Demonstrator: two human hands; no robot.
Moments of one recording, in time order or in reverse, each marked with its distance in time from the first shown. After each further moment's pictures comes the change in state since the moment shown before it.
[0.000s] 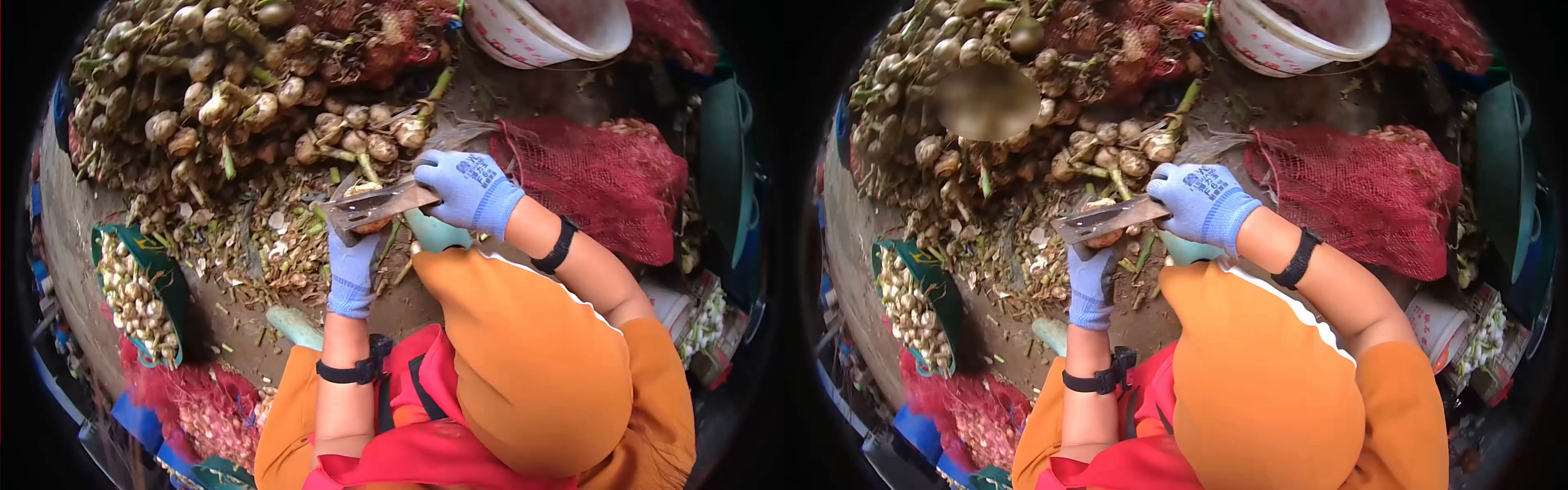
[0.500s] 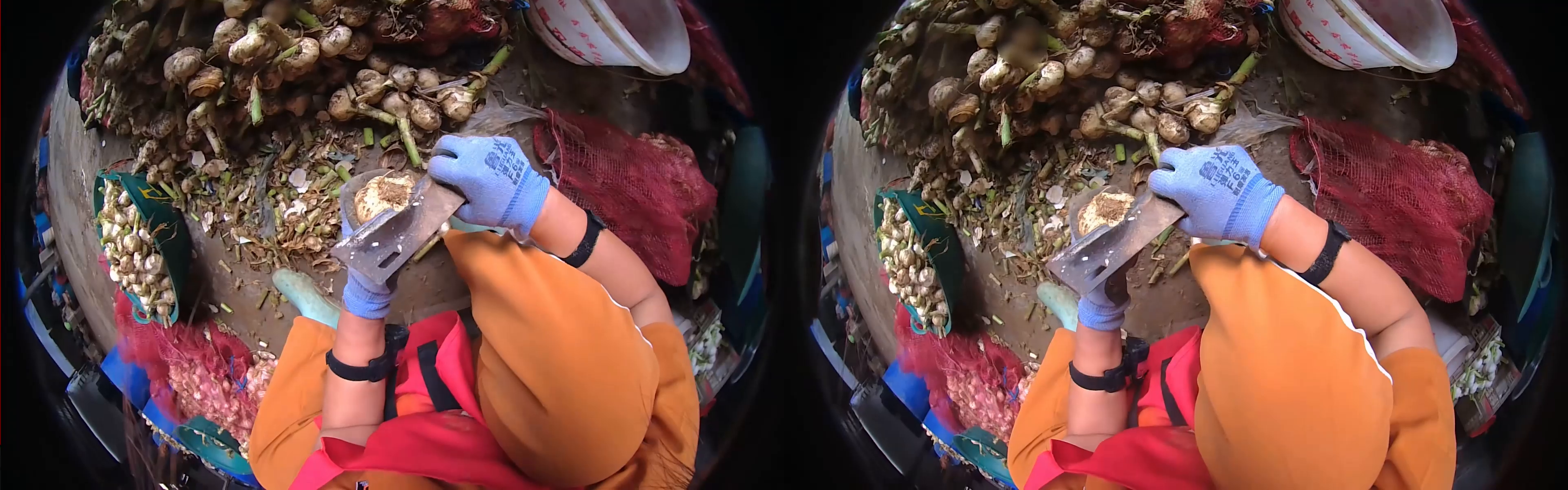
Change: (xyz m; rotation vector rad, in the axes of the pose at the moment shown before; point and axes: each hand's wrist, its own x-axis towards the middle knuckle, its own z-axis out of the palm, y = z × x) left_hand -0.051 -0.023 -0.045 0.053 -0.069 0.140; right_hand 0.020 -0.031 0.008 -0.066 -0.068 -0.262
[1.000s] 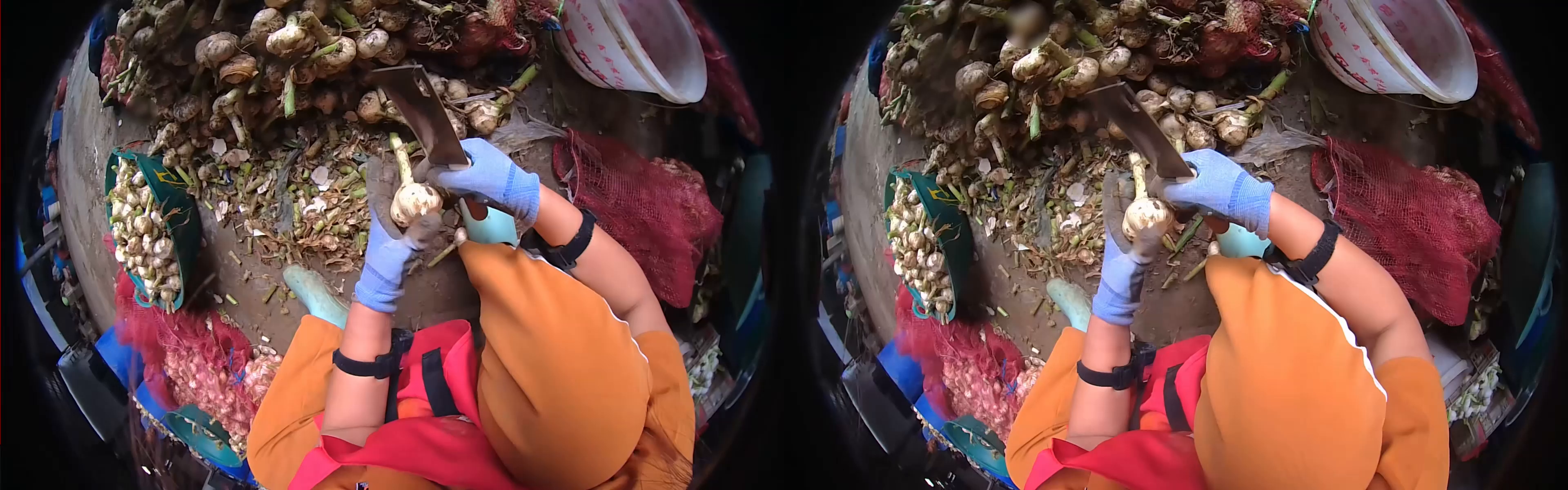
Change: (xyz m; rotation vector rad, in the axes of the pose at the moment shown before) left_hand 0.044 0.017 0.012 -0.167 0.081 -0.097; right_hand 0.034 0.018 0.045 1.119 -0.051 0.414
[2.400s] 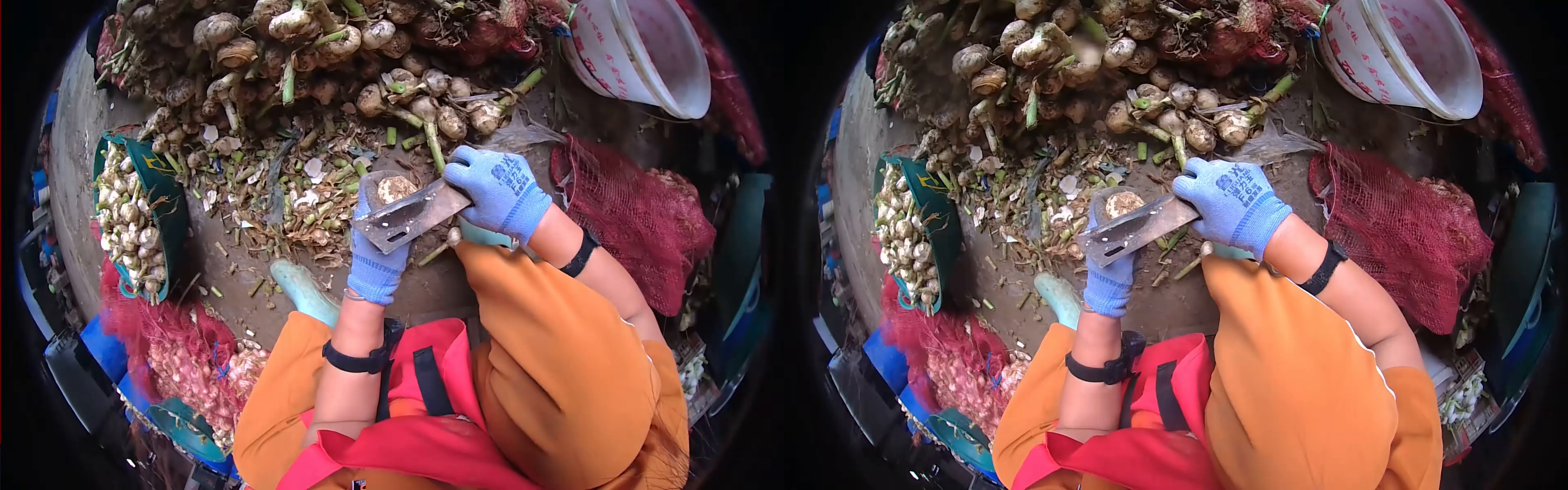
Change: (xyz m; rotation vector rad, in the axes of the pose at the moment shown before) left_hand -0.009 0.007 -0.011 0.561 0.117 0.094; right_hand -0.024 -0.014 -0.001 -1.187 0.077 -0.355
